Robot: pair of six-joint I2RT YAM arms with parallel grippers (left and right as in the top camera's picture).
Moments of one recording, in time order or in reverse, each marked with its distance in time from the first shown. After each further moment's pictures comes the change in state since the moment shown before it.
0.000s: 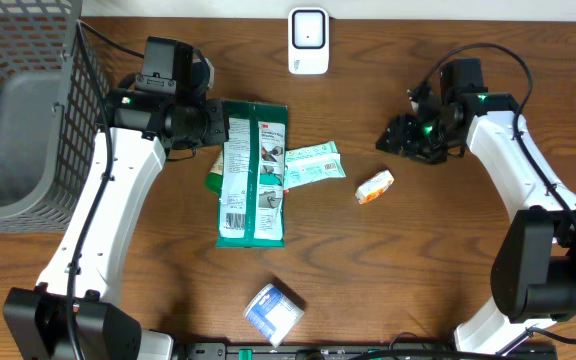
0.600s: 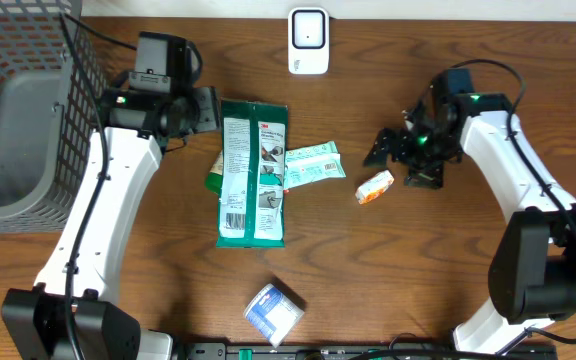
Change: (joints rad) left arm 0.032 0.000 0.000 0.090 -0.177 -0.024; right arm 0.051 0.000 0.002 -0.169 0.011 0.115
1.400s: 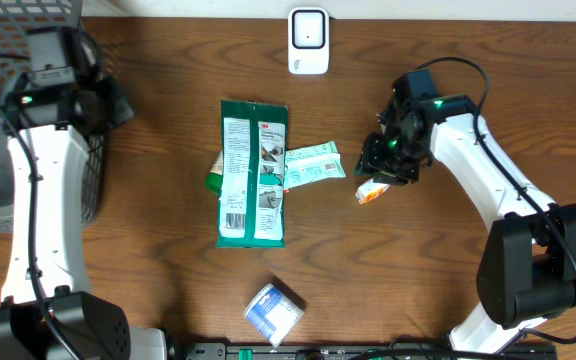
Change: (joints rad) left arm 0.335 0.000 0.064 -0.069 -0.024 0.001; right arm 0.133 0.000 0.000 0.051 0.069 0.100
